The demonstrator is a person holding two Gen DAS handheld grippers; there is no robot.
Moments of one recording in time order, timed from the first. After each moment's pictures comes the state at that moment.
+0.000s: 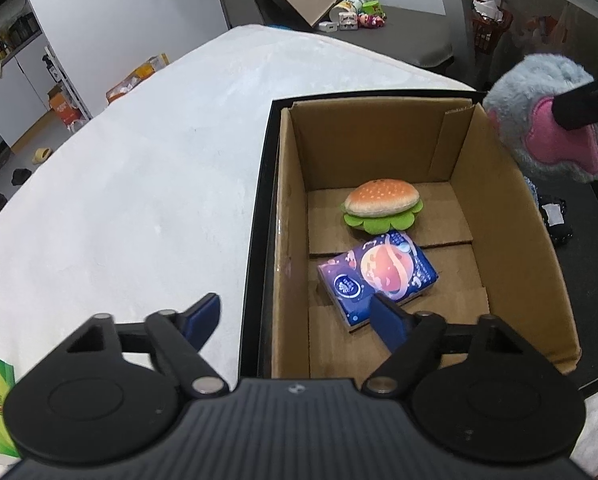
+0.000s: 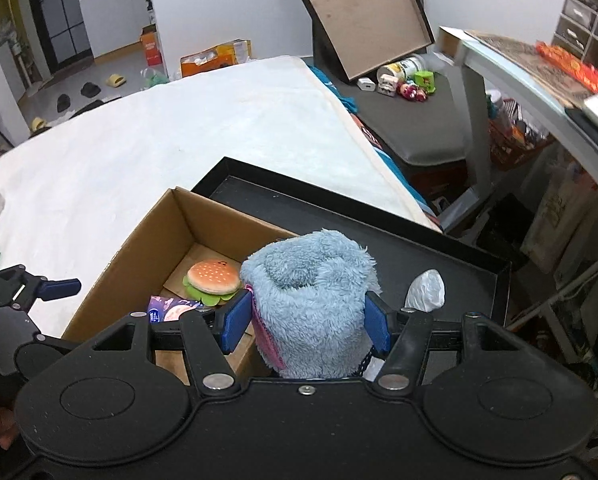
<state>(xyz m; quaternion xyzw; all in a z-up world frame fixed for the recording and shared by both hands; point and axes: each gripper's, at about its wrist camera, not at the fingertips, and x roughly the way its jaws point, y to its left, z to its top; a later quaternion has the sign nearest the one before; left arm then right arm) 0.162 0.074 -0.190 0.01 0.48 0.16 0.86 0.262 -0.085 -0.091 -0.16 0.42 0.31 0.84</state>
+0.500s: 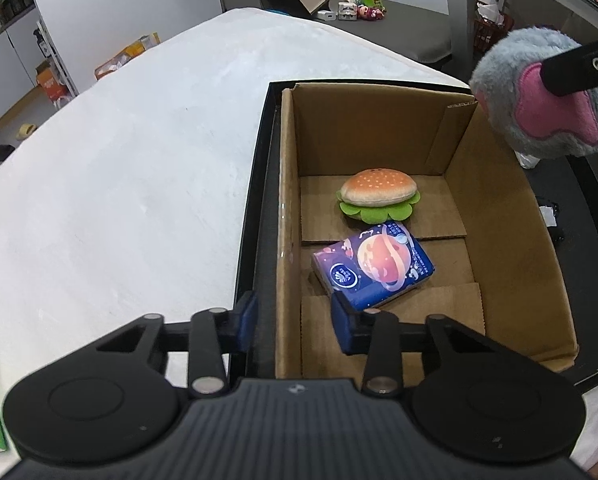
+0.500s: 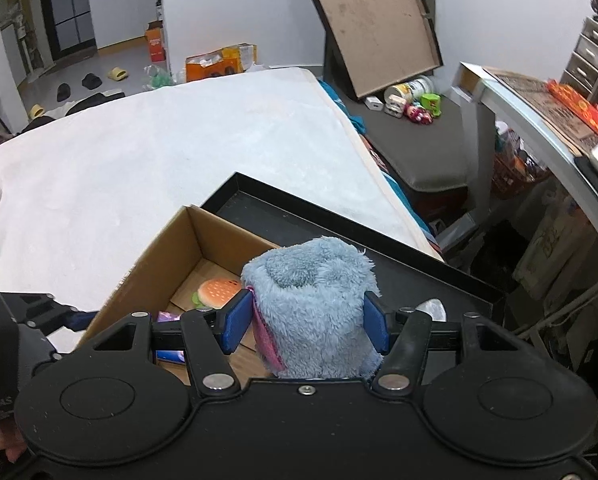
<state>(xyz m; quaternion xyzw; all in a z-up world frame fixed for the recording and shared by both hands) 0.159 0.086 -0.196 -0.04 0.49 0.14 0.86 0.254 -0.056 -0.074 -0.19 0.40 0.31 0.84</state>
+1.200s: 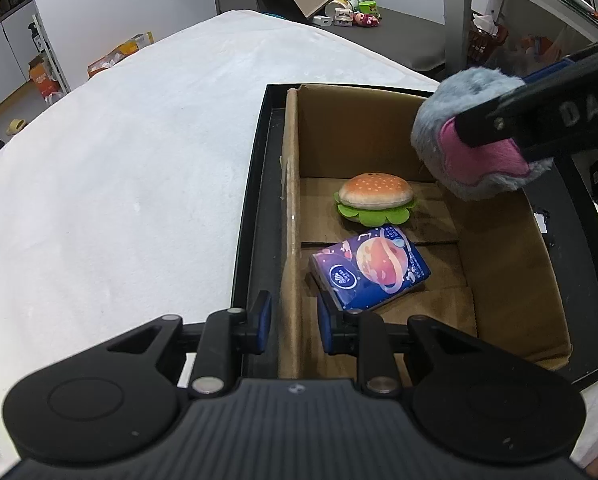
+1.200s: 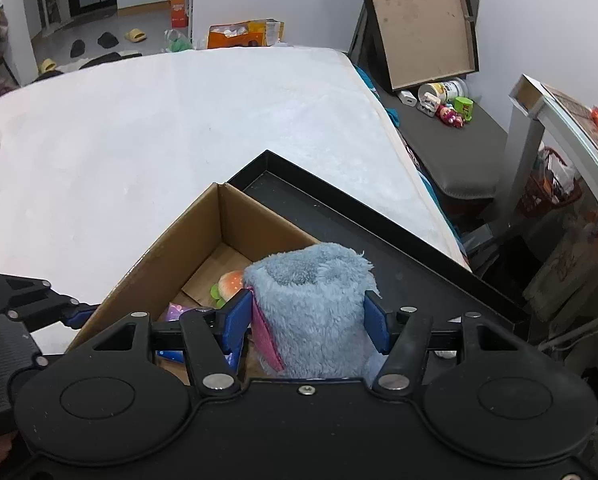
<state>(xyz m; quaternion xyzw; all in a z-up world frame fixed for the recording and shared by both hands) 0.157 0.094 -0.195 -0.05 0.49 0.12 0.86 0.242 -0.008 -0.103 -0.26 0.40 0.32 0.82</state>
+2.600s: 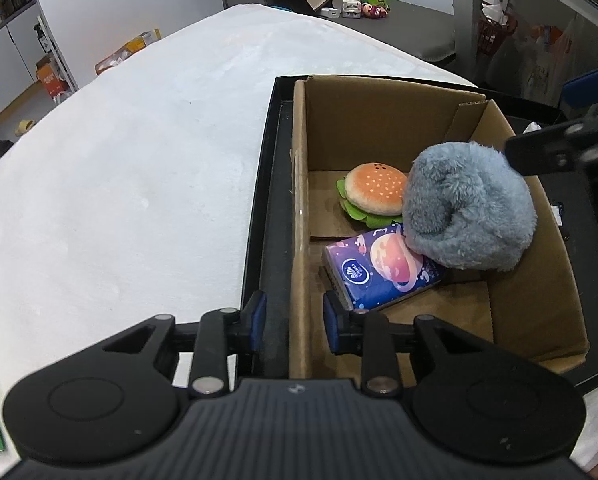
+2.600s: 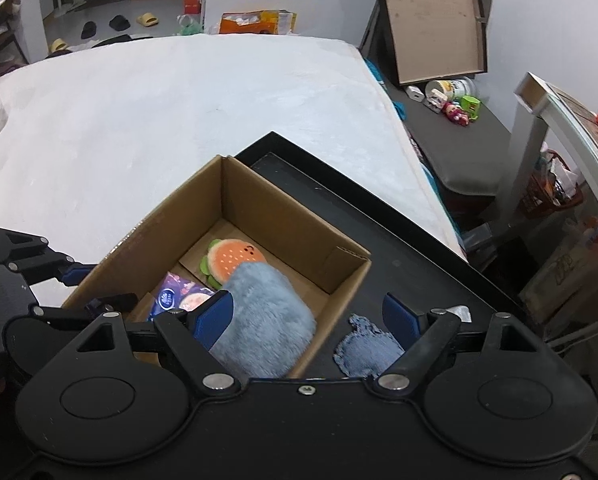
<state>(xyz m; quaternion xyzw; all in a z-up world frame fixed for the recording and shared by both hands) 0.161 0.092 -0.201 -0.04 0.50 0.14 0.86 0.239 -0.028 -0.105 -0.27 0.40 0.33 0.81</state>
